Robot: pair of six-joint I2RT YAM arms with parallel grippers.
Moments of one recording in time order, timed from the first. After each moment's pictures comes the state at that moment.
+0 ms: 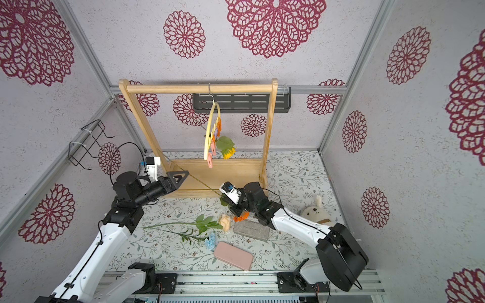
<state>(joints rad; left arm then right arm) -0.12 0.96 0.79 0.00 0.63 -0.77 0.75 1.37 0.79 0.16 -0.31 -0.19</state>
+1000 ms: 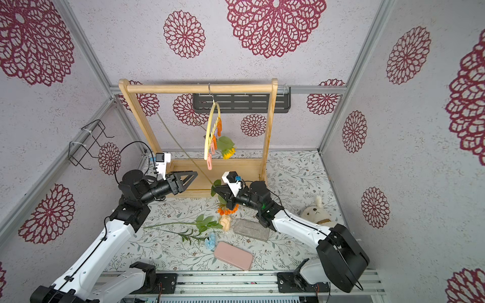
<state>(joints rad) -0.23 1.02 0.84 0.13 0.72 -0.67 0.77 1.38 0.79 0.58 -0.45 0.09</state>
